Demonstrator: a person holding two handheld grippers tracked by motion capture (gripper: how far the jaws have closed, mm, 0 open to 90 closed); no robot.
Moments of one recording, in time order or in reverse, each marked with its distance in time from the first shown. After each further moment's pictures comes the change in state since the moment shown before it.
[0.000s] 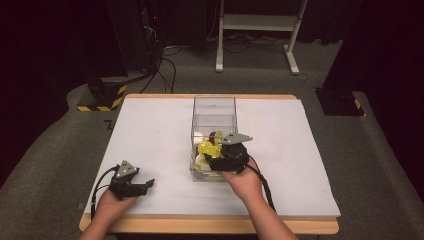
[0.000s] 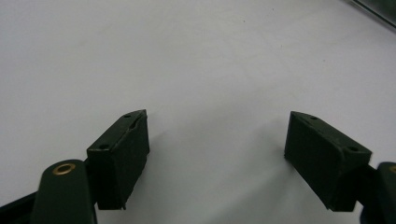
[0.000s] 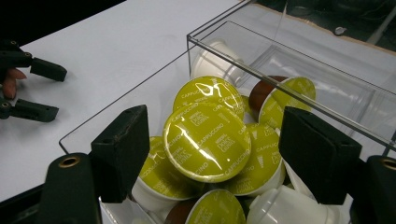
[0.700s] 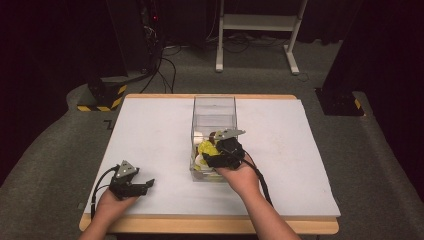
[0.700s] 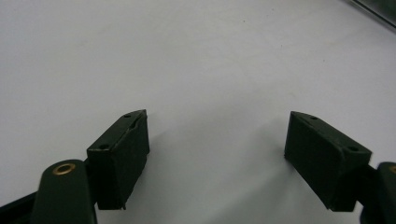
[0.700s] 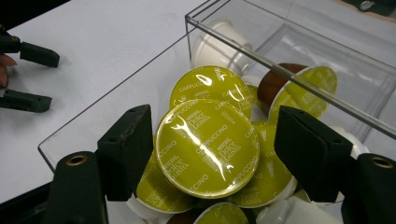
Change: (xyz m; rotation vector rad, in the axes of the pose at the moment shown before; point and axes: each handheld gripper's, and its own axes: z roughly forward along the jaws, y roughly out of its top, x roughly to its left) left arm 0.000 0.000 0.000 0.001 0.000 0.000; right arm -0.004 0.007 0.019 0.100 0.026 0.008
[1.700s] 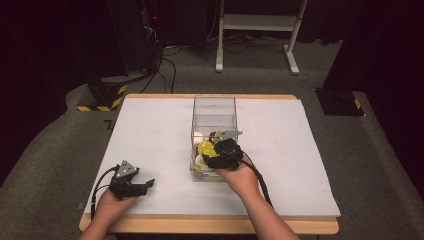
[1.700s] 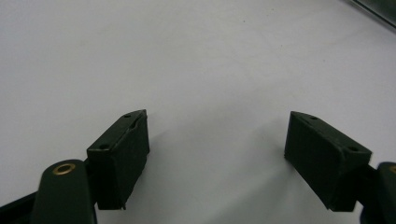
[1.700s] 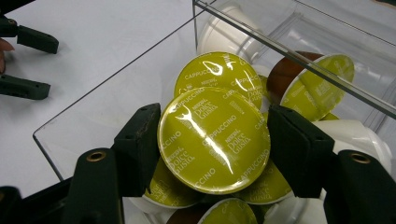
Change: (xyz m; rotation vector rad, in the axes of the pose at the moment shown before) left arm 0.000 0.000 0.000 0.000 0.000 0.000; right arm 0.002 -0.002 0.005 0.032 0.009 -0.022
